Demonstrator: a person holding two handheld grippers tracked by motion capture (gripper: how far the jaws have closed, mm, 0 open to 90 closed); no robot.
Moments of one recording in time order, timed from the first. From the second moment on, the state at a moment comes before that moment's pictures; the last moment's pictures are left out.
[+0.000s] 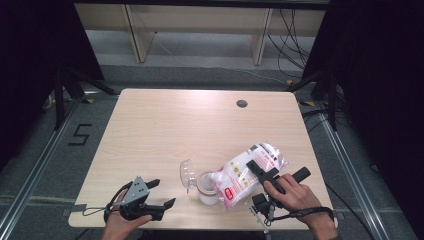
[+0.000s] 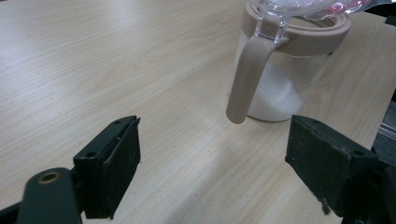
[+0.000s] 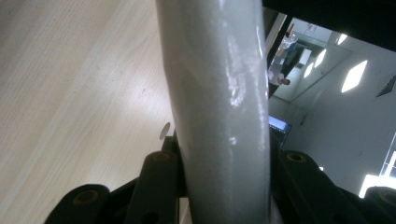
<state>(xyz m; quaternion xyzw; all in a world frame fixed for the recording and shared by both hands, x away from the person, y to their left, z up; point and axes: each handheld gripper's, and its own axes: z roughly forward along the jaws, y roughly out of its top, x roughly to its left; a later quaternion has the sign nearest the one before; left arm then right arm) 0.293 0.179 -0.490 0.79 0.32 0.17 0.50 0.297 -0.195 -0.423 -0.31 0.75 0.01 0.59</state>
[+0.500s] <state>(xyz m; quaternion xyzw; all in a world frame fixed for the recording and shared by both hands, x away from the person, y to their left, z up) 0.292 0.178 -0.491 0.79 0.32 0.17 0.50 0.297 -0.195 -0.422 -0.31 0.75 0.01 0.59</state>
